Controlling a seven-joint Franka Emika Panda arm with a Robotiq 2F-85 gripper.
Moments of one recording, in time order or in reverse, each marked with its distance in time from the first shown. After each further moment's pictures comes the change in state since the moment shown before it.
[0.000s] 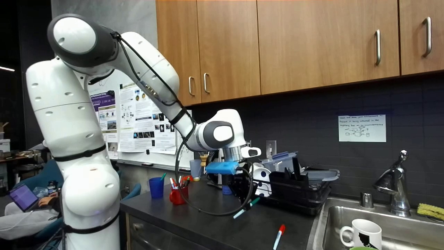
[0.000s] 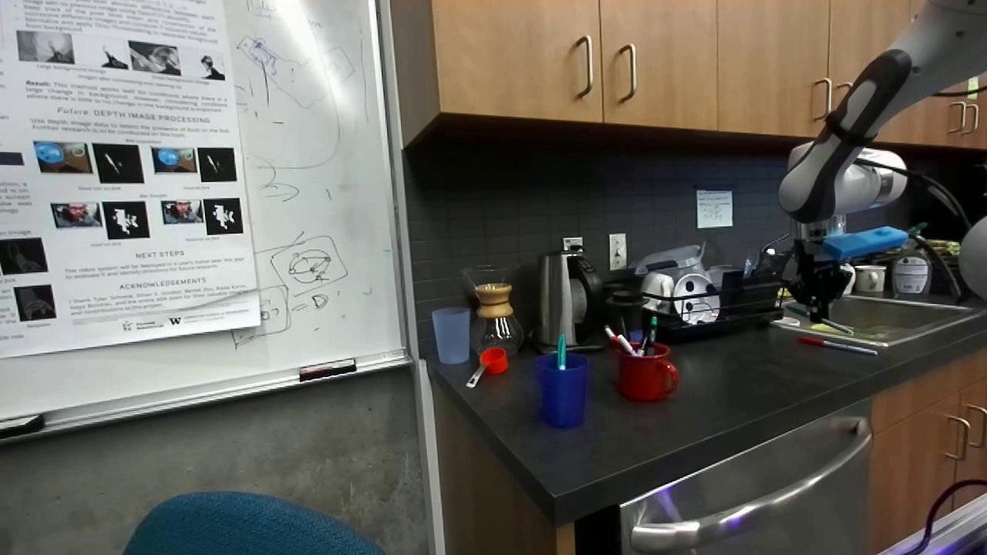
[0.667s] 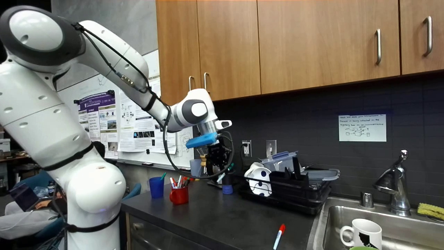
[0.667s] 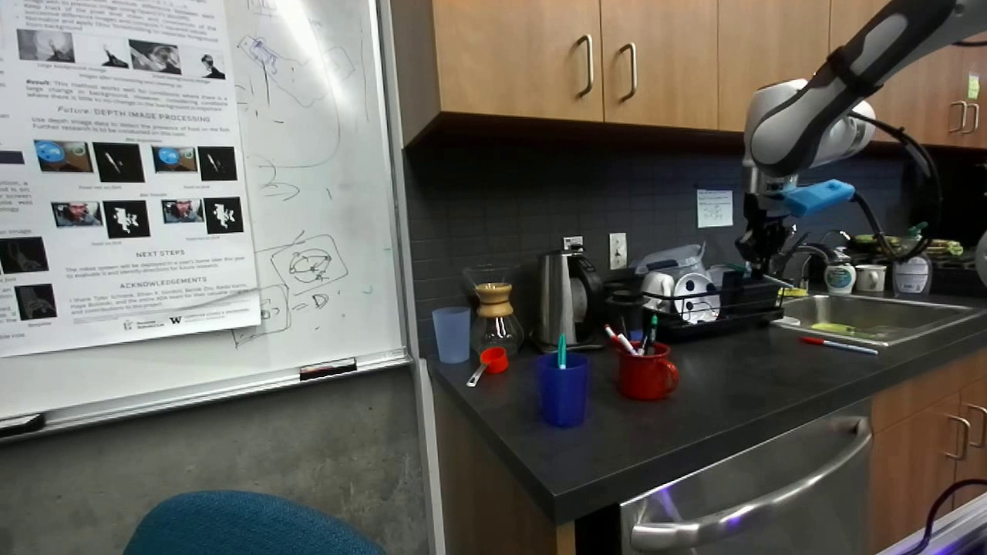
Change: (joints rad) arm 0.155 -0.277 0.158 -0.027 0.010 -0.110 -0.017
